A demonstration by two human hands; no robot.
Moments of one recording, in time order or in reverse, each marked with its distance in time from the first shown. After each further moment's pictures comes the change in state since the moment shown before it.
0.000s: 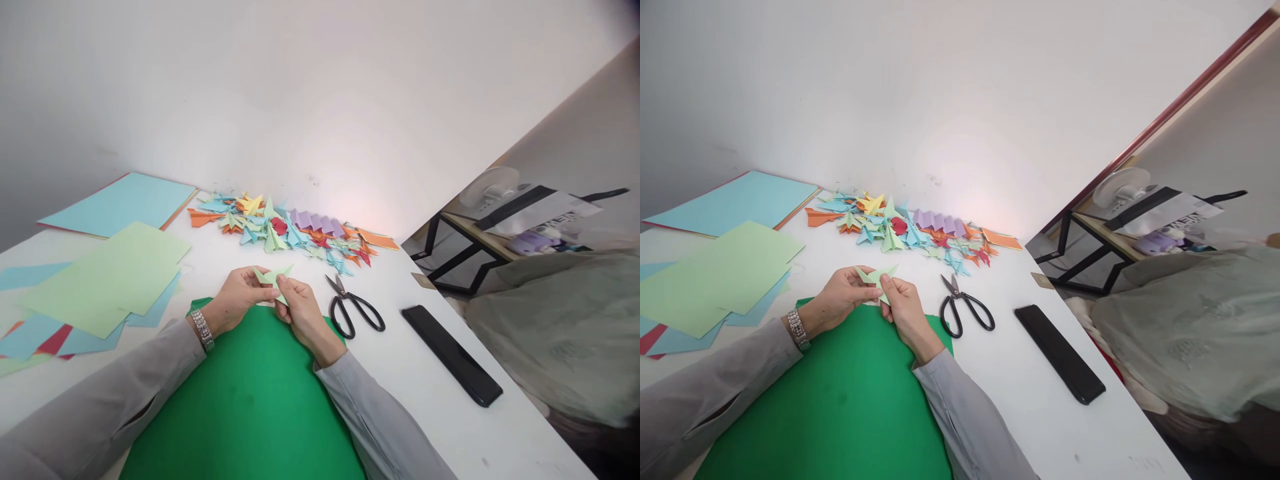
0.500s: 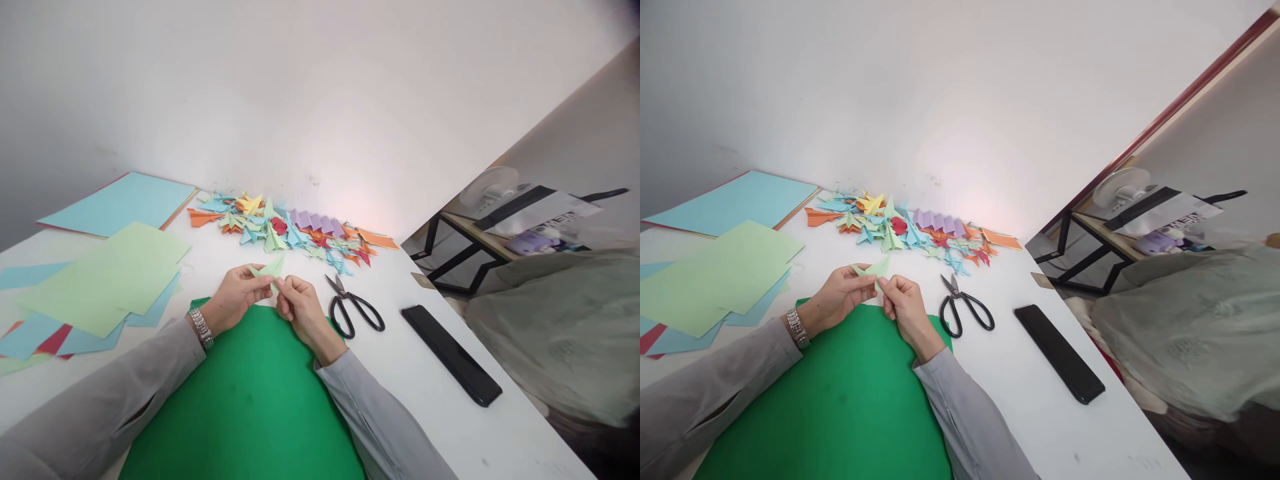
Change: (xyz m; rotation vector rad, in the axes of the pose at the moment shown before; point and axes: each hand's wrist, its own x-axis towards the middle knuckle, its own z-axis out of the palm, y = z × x) left_hand 0.002 0.002 -0.001 -0.188 0.034 -0.027; right_hand 0.001 -0.004 0.000 0.164 0.008 0.024
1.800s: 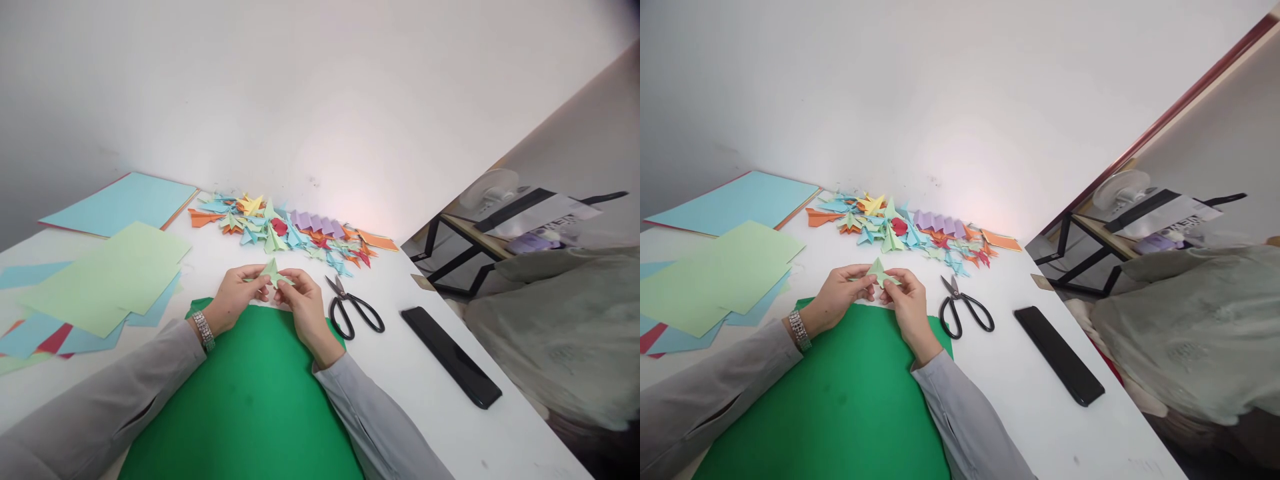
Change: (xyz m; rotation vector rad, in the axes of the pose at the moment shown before) left_hand -0.001 -0.001 0.000 0.331 0.061 0.138; right_hand 0.001 0.001 -0.001 -0.122 0.159 -0.151
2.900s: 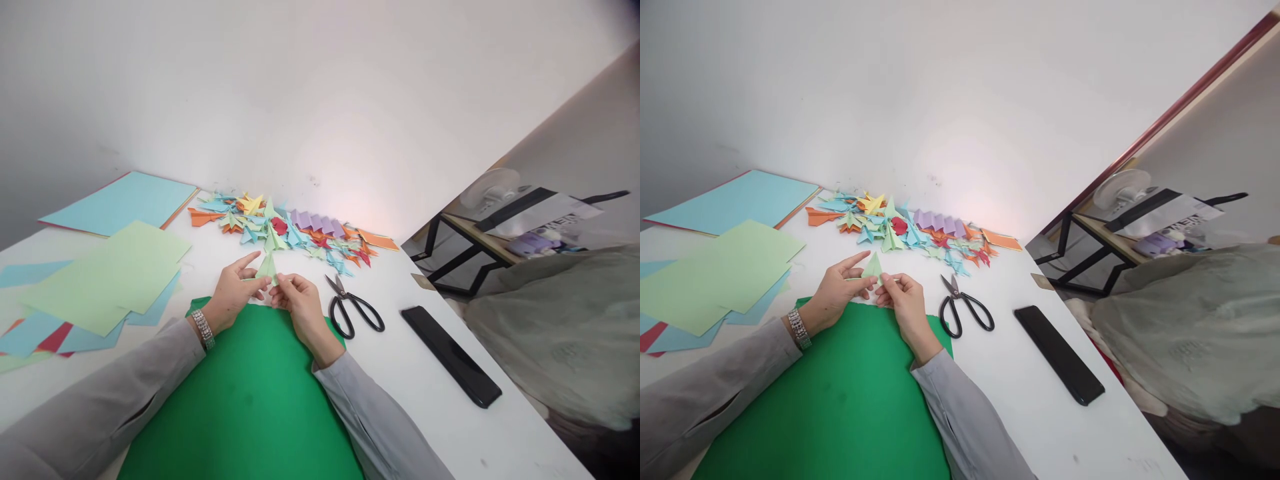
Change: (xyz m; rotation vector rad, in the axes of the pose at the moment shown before) left_hand -0.001 0.003 0.000 0.055 0.111 -0.002; right_hand 0.001 0.001 0.002 0.063 -0.031 0.140
